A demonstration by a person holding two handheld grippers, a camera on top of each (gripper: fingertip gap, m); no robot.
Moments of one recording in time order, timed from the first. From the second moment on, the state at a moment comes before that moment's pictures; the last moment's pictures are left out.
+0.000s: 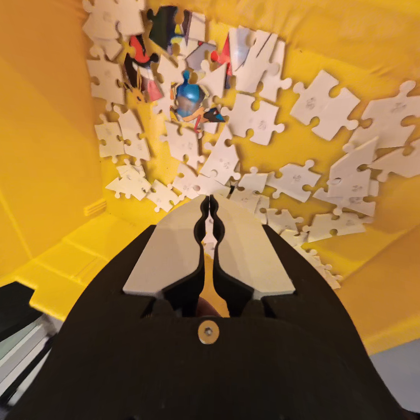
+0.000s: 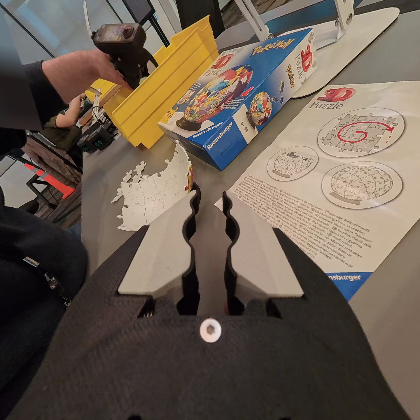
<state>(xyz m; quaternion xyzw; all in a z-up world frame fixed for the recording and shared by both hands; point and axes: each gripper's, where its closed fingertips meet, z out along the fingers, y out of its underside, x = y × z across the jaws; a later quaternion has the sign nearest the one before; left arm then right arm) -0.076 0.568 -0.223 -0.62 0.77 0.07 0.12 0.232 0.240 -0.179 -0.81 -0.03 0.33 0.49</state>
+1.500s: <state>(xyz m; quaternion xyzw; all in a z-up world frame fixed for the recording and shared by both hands) -0.060 0.576 -0.233 -0.61 0.78 0.04 0.08 0.233 0.238 -0.174 -0.80 -0.03 0.33 0.50</state>
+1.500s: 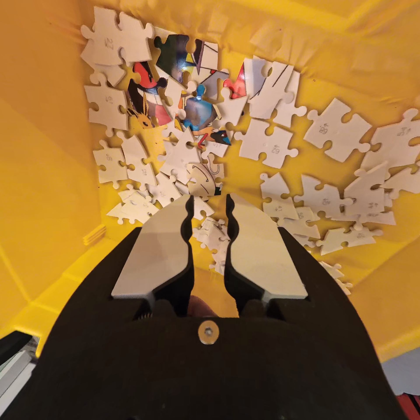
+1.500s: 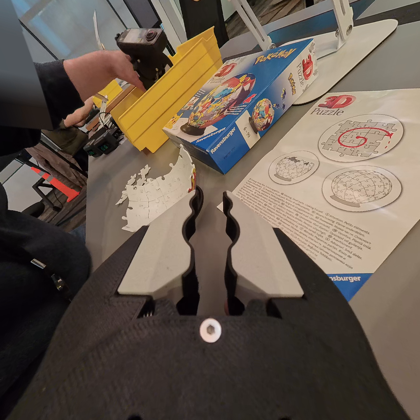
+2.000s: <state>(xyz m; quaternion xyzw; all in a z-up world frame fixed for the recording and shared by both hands) -0.054 0.568 -0.236 -0.61 0.79 0.00 0.04 0.233 0.238 -0.172 -0.80 -0.03 0.33 0.50</state>
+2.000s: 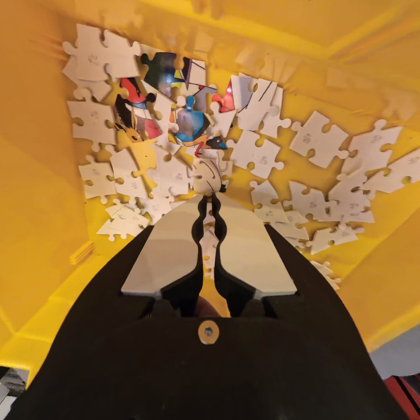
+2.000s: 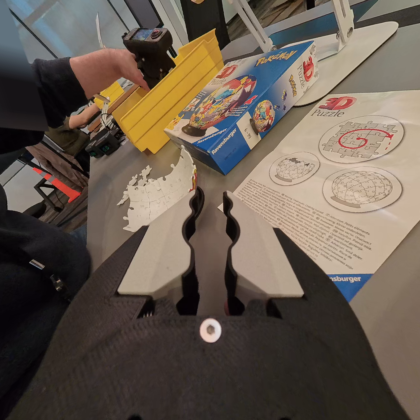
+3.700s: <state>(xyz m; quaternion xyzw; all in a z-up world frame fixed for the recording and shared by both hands) -0.032 0.575 -0.211 -0.71 0.68 -0.14 0.07 0.234 0.237 -0.170 -0.79 -0.03 0.34 0.51</state>
